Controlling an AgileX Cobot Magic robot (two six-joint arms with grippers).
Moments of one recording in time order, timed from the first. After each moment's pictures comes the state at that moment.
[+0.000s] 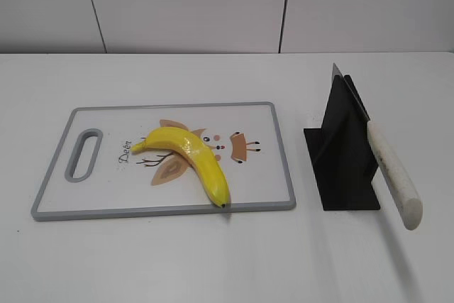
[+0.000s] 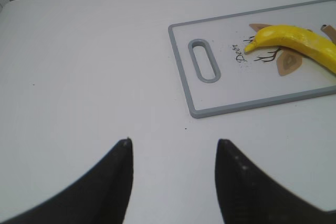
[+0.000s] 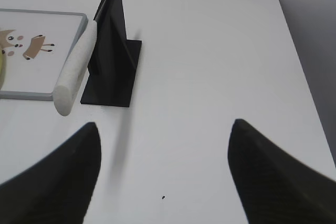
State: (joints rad) left arm -0.13 0.00 -0.49 -0.09 1.10 0.22; right arm 0.07 -0.01 -0.51 0.08 1.04 -0.08
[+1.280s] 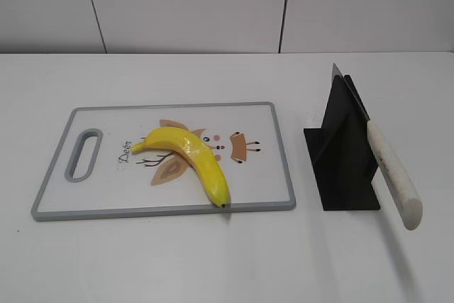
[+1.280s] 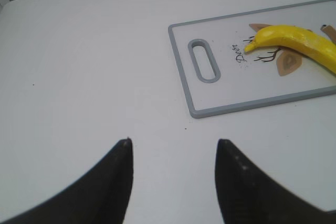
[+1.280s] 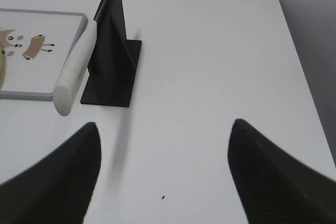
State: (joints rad) left arm -0.13 0.00 -0.49 -0.09 1.10 0.22; right arm 0.07 -0.01 -0.51 0.08 1.04 -0.08
